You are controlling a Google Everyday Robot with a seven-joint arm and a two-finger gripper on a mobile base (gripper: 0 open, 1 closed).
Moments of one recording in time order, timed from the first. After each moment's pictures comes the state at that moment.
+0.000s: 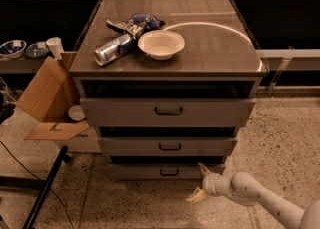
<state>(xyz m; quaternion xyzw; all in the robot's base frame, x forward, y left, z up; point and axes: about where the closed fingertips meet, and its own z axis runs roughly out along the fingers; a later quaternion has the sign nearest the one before) 0.556 -0.166 0.237 -0.48 0.75 0.21 0.40</state>
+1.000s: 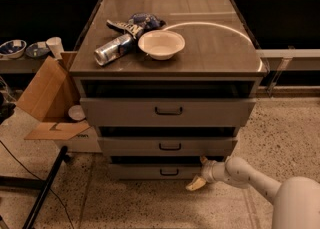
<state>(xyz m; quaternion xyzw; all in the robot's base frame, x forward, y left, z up) 0.614 -0.175 0.228 -0.51 0.76 0.17 0.37</state>
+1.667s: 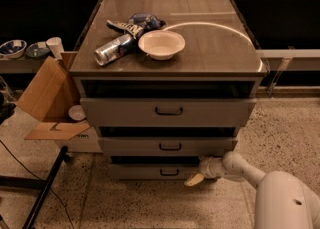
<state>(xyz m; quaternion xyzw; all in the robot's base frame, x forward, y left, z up) 0.643 -0.176 0.205 -0.50 0.77 0.18 0.35</state>
